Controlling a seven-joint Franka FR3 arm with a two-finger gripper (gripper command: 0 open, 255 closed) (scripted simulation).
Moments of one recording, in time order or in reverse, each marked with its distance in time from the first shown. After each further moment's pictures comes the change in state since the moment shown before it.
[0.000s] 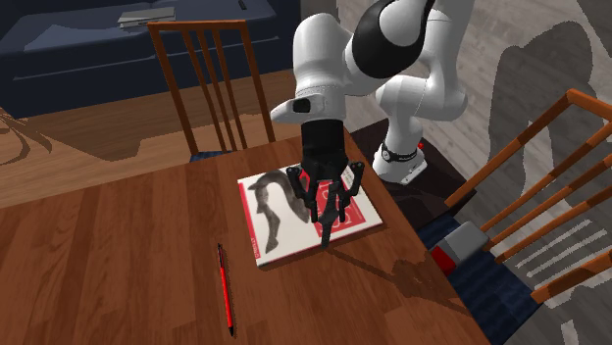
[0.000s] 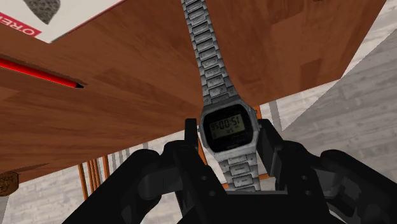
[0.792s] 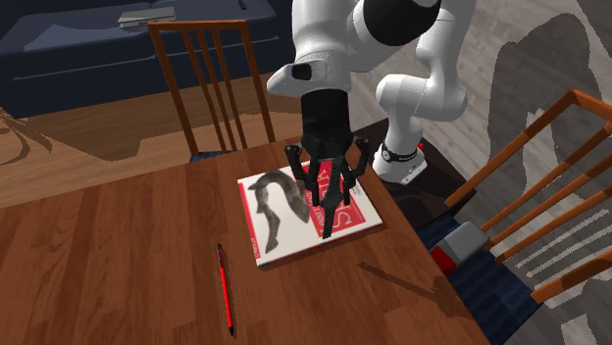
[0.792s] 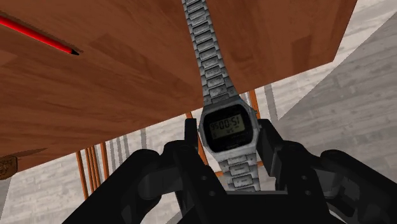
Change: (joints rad) arm -0.056 -0.037 0.052 0.087 -0.106 -0.097 0.148
